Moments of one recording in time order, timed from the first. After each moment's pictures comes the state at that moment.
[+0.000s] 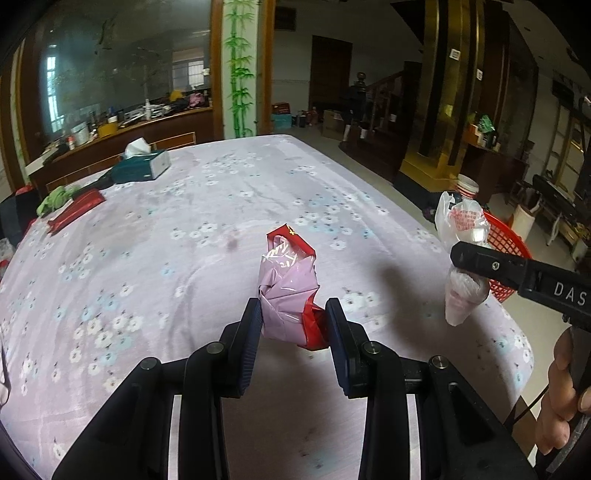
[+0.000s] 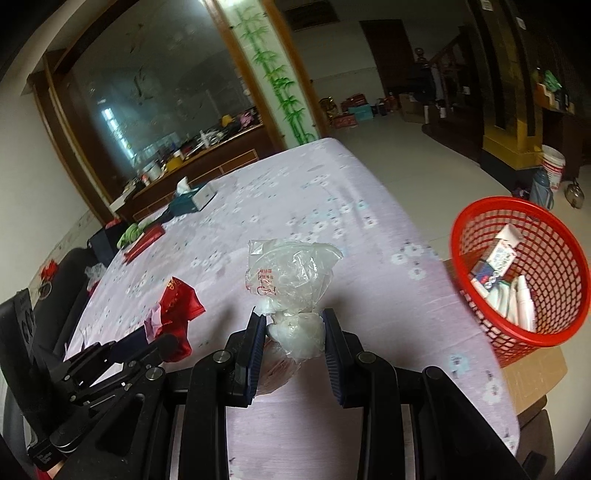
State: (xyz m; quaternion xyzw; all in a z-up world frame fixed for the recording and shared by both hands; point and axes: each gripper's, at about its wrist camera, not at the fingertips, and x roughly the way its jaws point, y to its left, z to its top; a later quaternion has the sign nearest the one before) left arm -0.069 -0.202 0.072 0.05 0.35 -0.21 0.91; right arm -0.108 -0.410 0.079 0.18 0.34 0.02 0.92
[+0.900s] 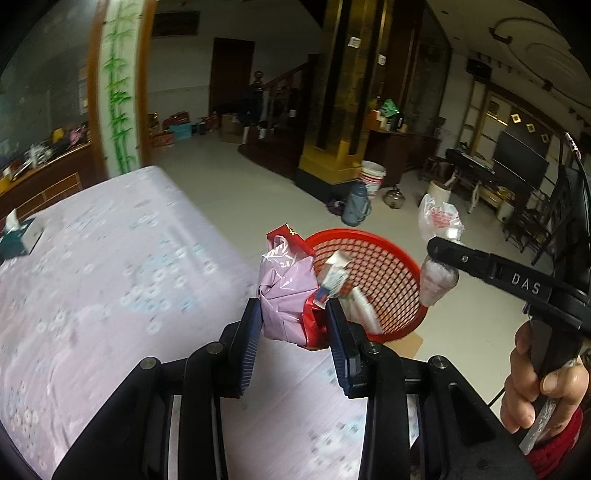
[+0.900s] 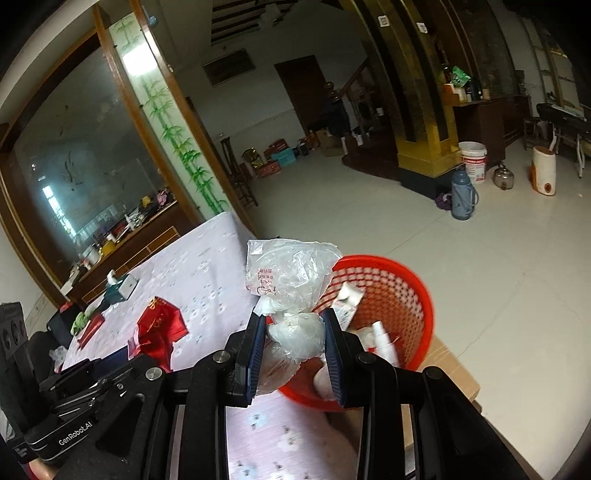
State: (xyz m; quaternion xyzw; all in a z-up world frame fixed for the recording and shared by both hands) left arm -0.068 -0.378 0.118 0.08 0.34 -0.39 0.85; right arm -0.171 -0.582 0.122 0.24 0.27 -0.13 0.92
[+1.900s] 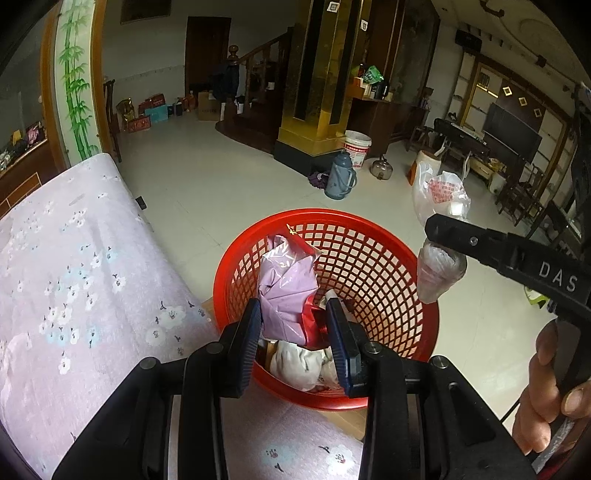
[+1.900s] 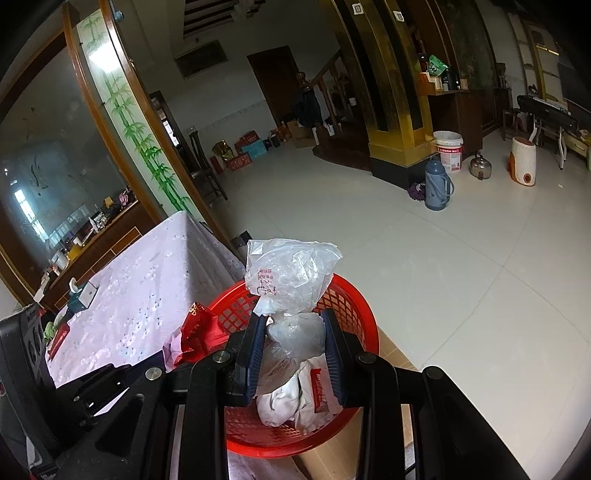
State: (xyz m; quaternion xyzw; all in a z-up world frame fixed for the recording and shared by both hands) left arm -0.042 -0.496 0.056 0.11 0.37 -0.41 0.82; right arm -0.144 -0.649 0.091 0.24 0.30 -0.17 0.91
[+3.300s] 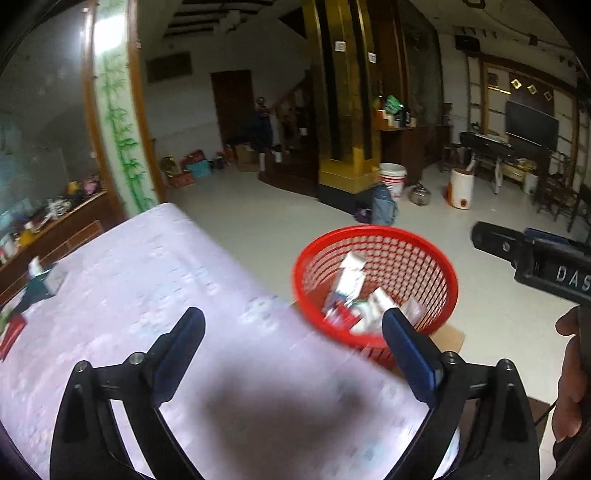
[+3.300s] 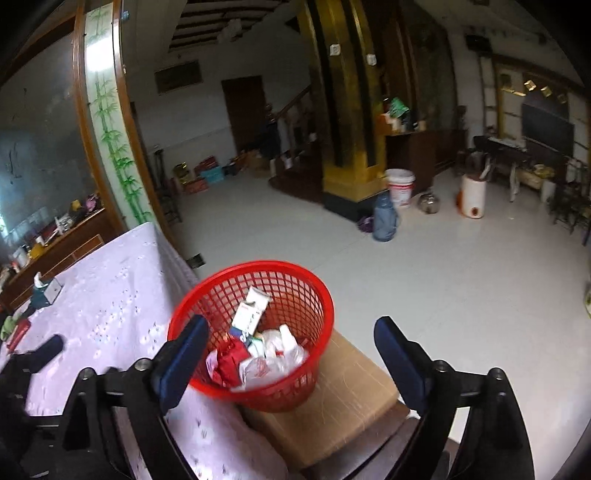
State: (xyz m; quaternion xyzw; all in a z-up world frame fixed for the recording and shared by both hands) left arm -0.104 -0.403 0.088 0.16 0.26 -0.33 0.89; right arm -0.213 -0.567 0.107 0.16 0.26 -0.30 0.90
